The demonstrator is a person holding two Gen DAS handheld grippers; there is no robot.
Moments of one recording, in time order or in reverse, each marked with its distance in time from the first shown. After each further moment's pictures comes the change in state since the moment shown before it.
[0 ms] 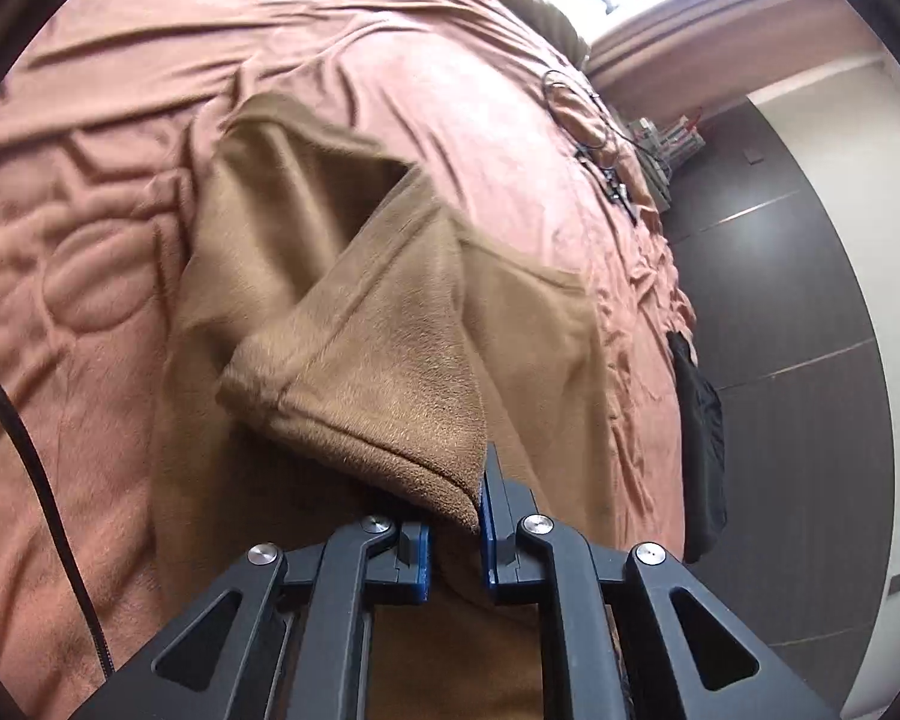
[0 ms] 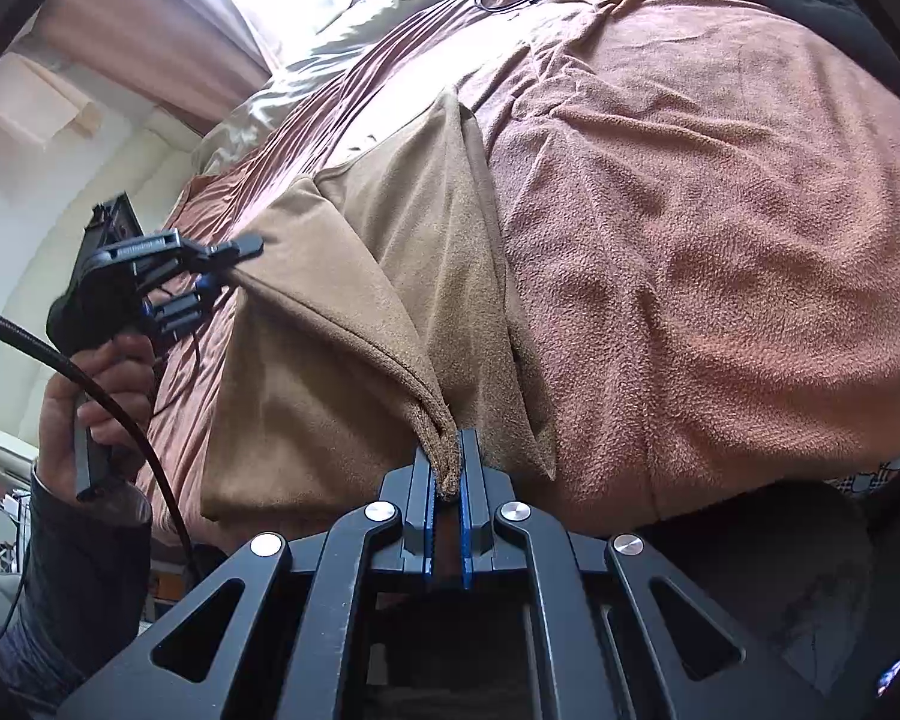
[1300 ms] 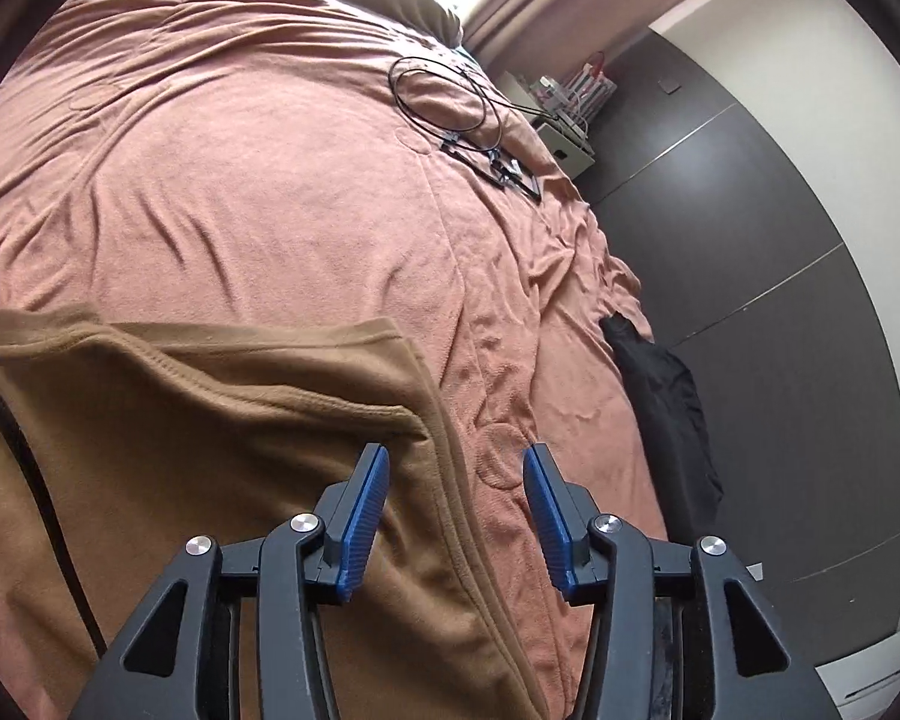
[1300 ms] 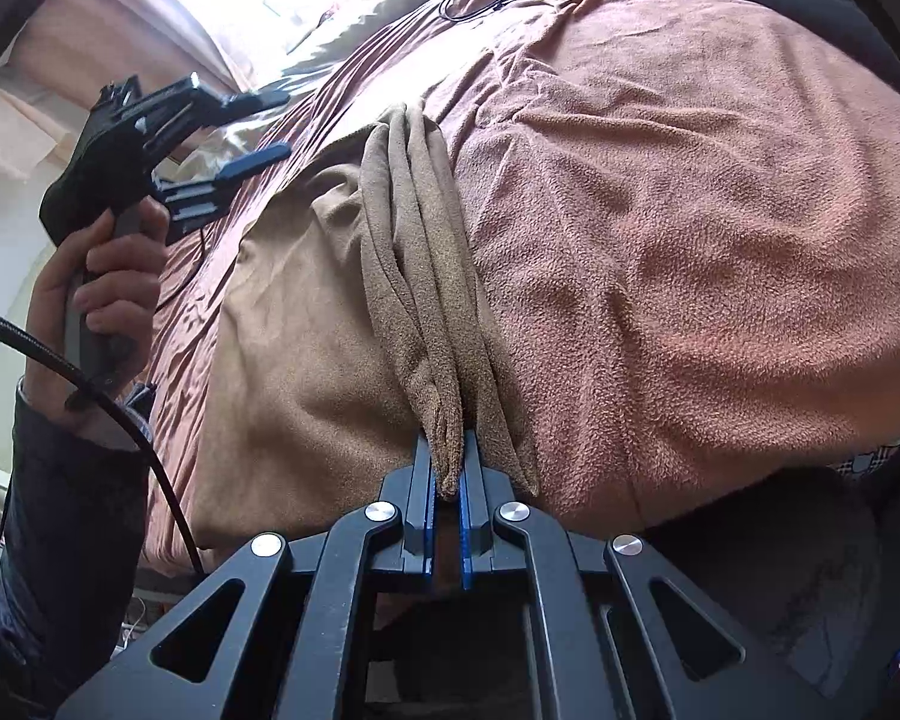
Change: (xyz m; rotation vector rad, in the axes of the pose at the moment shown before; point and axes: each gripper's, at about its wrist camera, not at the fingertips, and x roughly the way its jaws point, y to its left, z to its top) left arm 0.057 -0.100 0.050 0.233 0.022 -0.047; right arm -0.004 -0.005 -0.005 0.075 -0.037 -0.030
